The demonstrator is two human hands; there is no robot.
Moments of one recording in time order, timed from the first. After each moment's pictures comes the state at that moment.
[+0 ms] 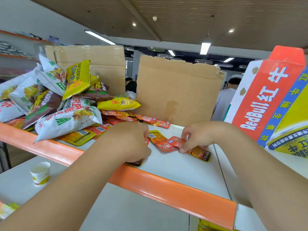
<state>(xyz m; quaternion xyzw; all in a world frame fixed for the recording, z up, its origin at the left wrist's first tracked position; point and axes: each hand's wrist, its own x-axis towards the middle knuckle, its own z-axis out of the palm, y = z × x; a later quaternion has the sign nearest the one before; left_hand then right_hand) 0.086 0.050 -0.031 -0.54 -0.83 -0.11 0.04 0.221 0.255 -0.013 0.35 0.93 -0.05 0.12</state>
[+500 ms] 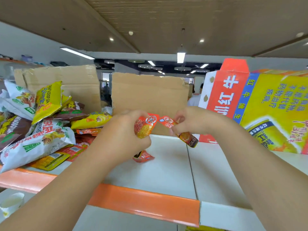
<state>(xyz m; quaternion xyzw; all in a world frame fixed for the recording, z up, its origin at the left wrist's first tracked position) 0.111 0.078 -0.012 -0.60 -0.69 -0.38 0.14 0.282 0.238 0.044 0.38 0.92 -0.07 -0.11</state>
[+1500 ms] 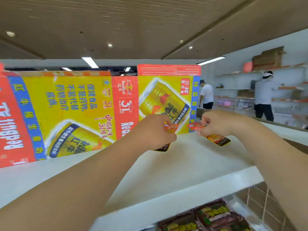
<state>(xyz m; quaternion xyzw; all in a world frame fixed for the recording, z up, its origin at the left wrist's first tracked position) 0.711 0.356 0.005 -0.79 -0.54 -0.28 -0.05 0.948 0.376 0.022 0.66 0.74 -0.01 -0.14</state>
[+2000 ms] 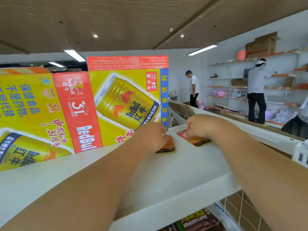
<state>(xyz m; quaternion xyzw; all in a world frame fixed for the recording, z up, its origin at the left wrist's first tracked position) 0.837 0.455 -0.035 -0.80 -0.58 -0.16 0.02 1.038 0.474 -0.015 0.67 0.74 -0.01 -0.07</state>
